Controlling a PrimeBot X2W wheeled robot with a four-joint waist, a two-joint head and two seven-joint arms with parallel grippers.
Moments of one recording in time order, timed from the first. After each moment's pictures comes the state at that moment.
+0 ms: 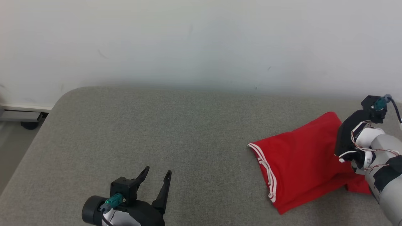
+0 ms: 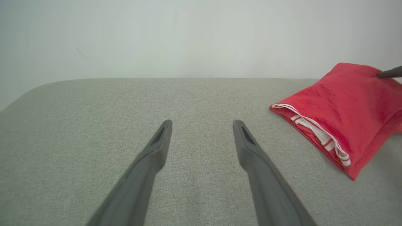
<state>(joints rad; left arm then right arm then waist) -0.25 0.16 -0.57 0.38 -0.34 0.05 -0.10 -0.78 -0.30 0.43 1.09 0.69 -0.12 0.43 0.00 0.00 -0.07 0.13</state>
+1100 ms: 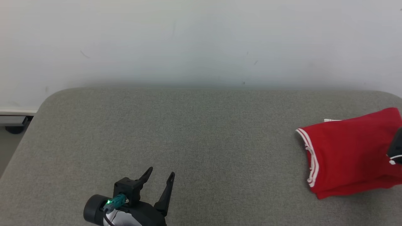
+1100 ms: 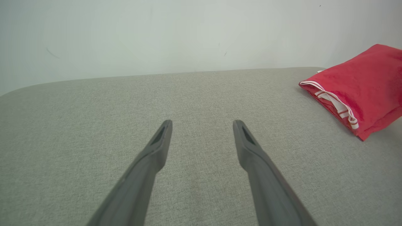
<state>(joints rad) -0.25 0.17 -0.59 0.35 -0.34 0.05 -0.08 -0.77 -0.43 0.19 1.17 0.62 -0.12 0.30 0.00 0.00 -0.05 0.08</state>
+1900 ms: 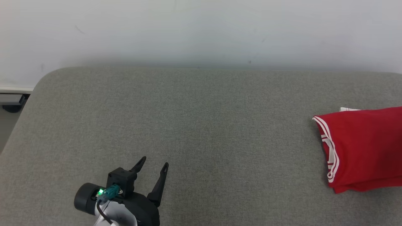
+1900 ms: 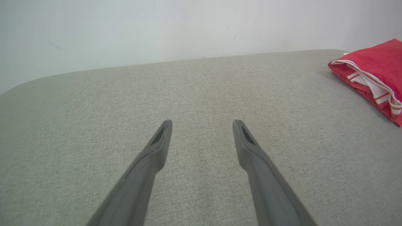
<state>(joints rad) -0.28 0.22 -0.59 0.30 -0.32 0.05 -0.04 -0.83 -0.46 0.07 1.29 0.53 -0.12 0.06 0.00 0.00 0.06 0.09</state>
